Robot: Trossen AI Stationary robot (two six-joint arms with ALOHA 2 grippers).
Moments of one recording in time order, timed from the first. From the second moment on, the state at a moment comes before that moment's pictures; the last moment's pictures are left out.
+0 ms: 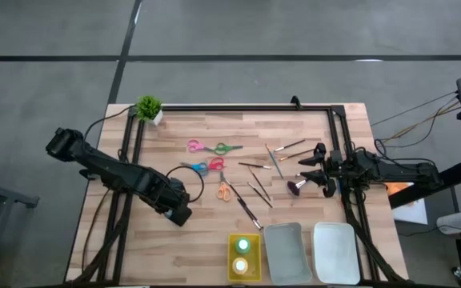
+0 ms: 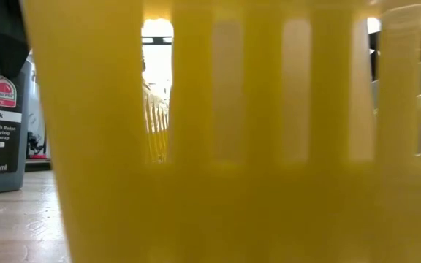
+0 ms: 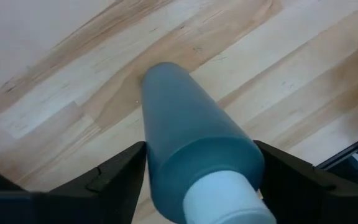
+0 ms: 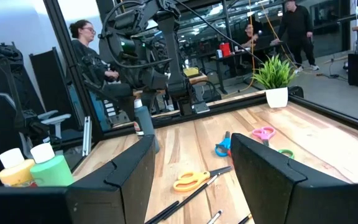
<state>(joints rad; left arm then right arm) -0.40 1.38 1.02 -1.02 0.15 -1.41 0.00 0.02 0.01 0.10 0.00 0.27</state>
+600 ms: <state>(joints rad) -0.40 1.38 1.02 -0.99 0.15 -1.41 0.00 0.02 0.01 0.10 0.00 0.27</state>
